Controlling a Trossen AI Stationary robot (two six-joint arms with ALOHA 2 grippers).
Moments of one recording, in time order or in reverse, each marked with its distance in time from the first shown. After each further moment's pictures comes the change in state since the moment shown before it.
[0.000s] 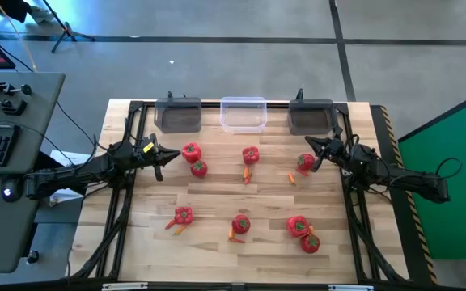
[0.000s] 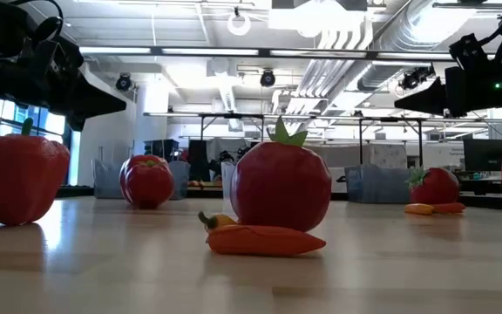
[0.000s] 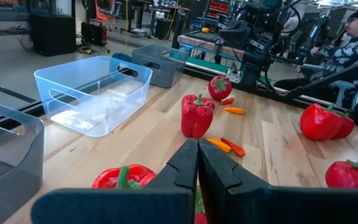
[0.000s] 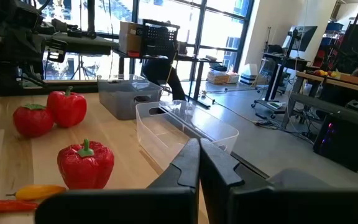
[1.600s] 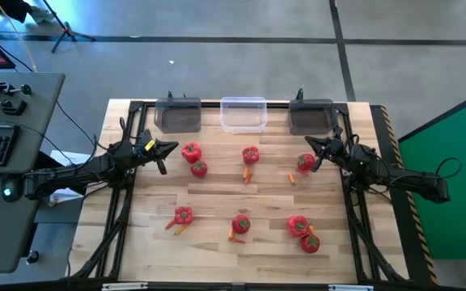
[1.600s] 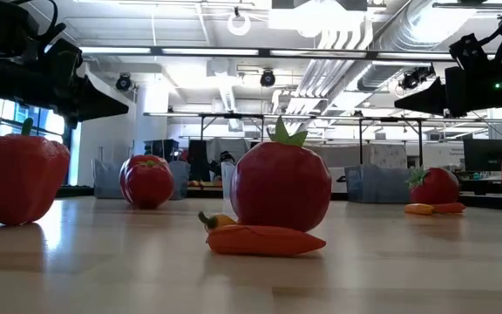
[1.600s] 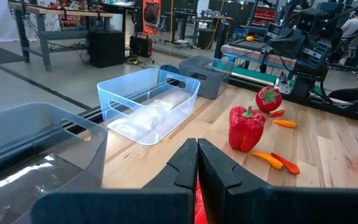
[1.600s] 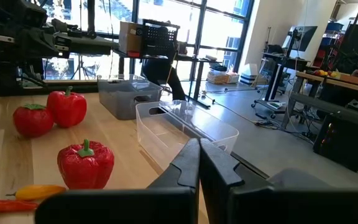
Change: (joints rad) left arm 0.003 0.027 0.000 0.037 -0.196 0.044; right arm 0.000 0.000 0.000 0.000 0.000 0.000
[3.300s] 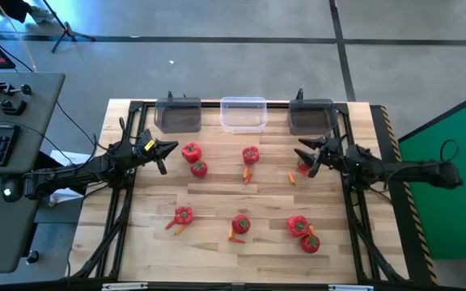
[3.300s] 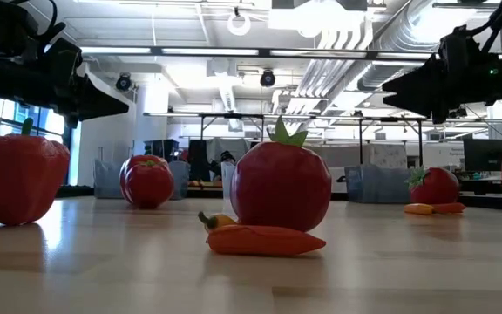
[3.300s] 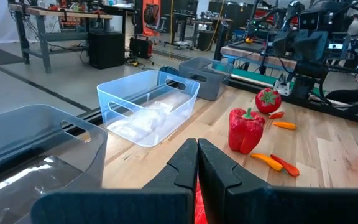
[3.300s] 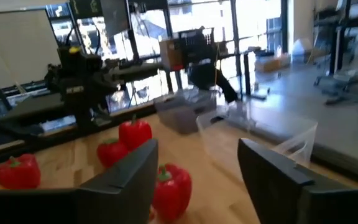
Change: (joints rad) left arm 0.000 0.000 0.000 0.008 0.000 0.000; right arm 0.118 0.299 0.009 0.304 -0.059 0.321
